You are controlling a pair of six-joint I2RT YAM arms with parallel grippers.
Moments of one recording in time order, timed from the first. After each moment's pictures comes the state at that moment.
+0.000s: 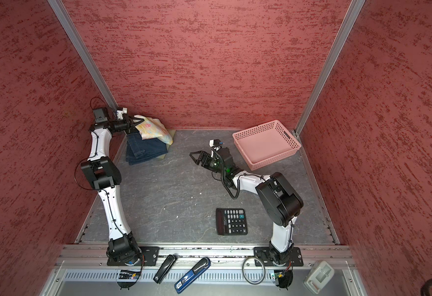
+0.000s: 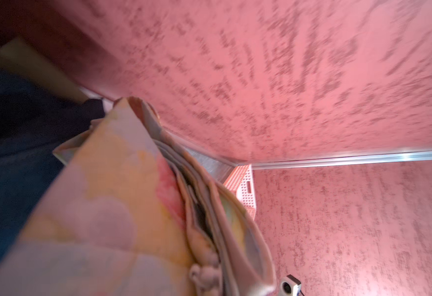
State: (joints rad) left arm 0.37 2.58 2.57 -0.59 1.15 -0.71; right arm 0.61 1.84 1.06 0.60 -0.37 1.02
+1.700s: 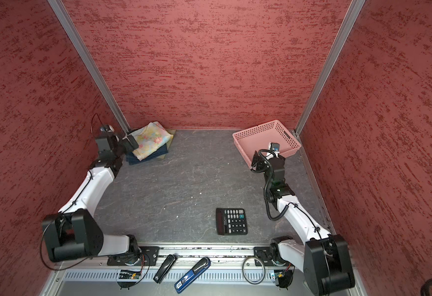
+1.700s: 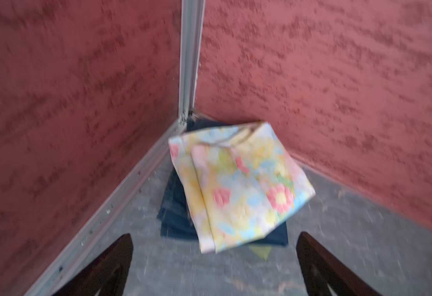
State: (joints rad) left arm 0.16 1.34 1.01 -0.13 -0.13 -0.29; right arm 0.17 1.12 0.57 0.32 0.22 0.14
